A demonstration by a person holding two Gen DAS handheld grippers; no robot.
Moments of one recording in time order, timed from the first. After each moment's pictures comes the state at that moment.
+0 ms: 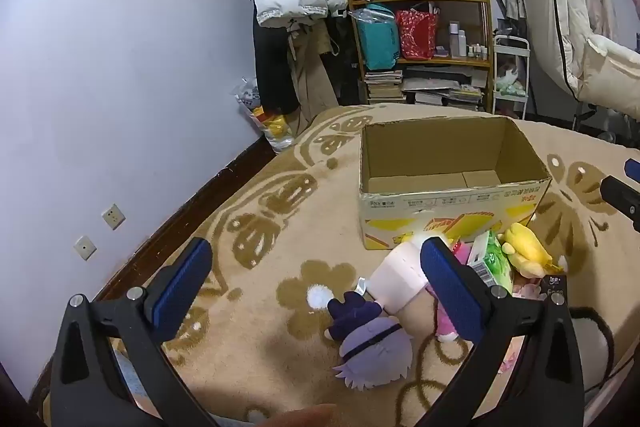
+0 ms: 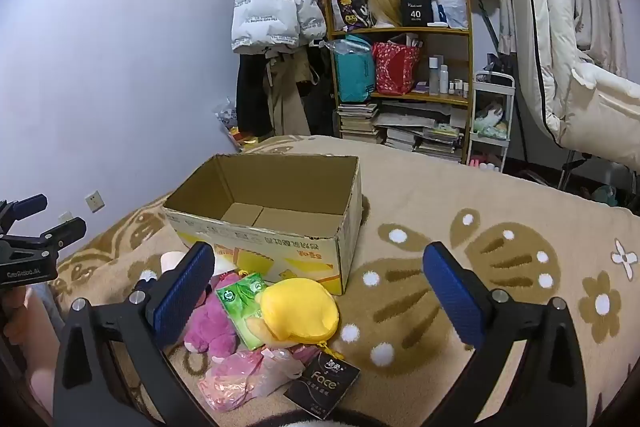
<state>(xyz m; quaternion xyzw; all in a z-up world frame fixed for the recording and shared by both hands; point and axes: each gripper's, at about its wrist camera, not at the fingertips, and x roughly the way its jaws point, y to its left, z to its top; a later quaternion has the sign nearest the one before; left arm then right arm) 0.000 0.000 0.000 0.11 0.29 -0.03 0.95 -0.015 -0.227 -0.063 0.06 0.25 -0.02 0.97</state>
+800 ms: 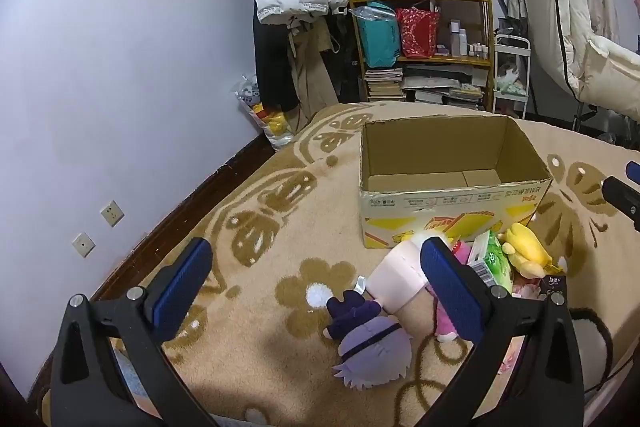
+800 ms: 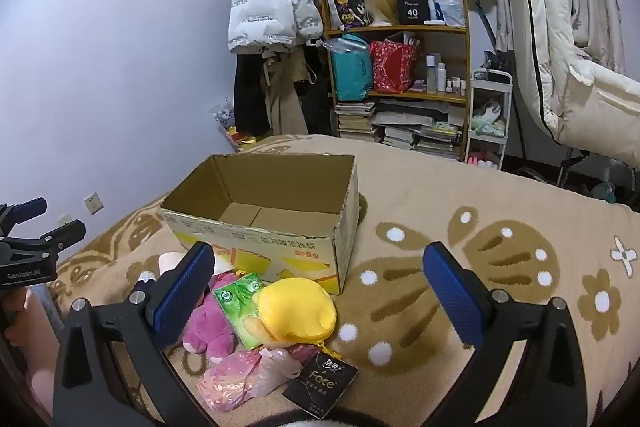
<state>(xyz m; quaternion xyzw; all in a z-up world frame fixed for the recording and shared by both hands) 0.002 0.000 -0.002 0.12 0.30 -0.03 0.95 -0.011 -0.231 -0.065 0.07 0.26 -0.03 0.96</state>
